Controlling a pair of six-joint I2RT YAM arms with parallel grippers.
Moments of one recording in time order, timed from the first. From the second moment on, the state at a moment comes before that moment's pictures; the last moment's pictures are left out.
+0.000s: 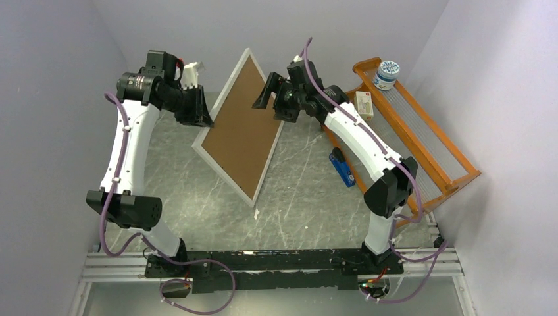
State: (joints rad) left arm -0.13 1.64 2.04 -1.38 0.40 -0.15; right arm 0.61 1.86 1.97 -0.74 -0.14 0.83
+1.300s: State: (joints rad) left arm -0.55 1.57 1.98 -1.15 0.20 -0.12; right arm 0.57 1.96 2.23 -0.93 -0.08 0.94
